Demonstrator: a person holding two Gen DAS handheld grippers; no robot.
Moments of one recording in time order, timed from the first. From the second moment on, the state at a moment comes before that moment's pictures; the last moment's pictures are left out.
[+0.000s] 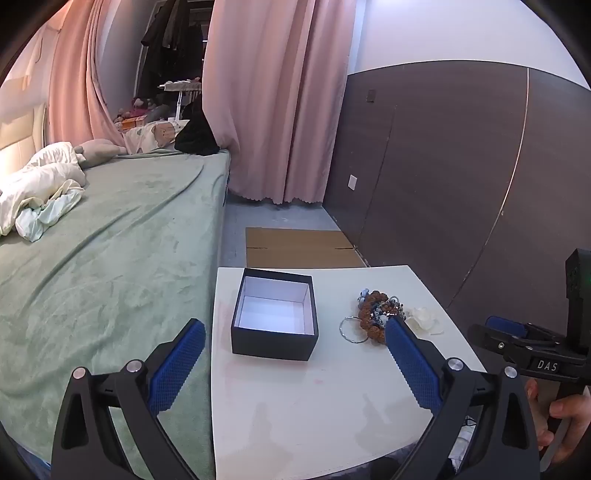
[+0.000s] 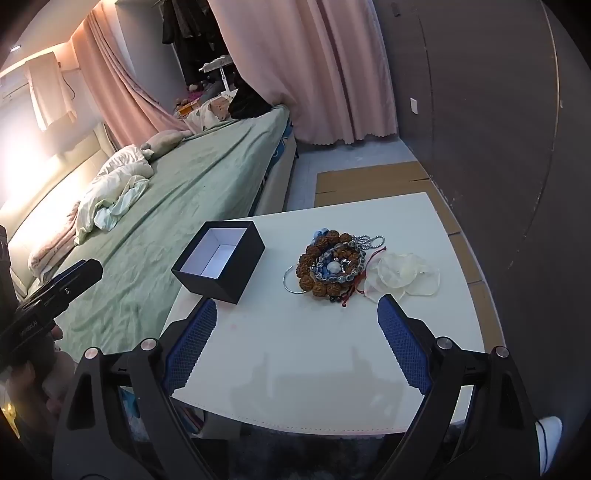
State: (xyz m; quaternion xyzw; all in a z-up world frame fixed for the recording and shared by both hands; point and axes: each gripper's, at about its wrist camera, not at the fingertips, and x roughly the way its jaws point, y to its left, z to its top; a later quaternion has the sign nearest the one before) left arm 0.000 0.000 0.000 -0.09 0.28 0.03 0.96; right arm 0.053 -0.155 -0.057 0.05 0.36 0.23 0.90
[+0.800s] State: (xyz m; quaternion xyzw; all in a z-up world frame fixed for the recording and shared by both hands) left arm 0.000 -0.003 -0.002 -0.09 0.28 0.03 0.96; right arm 0.051 -0.157 -0.057 0.04 0.36 0.22 0.90
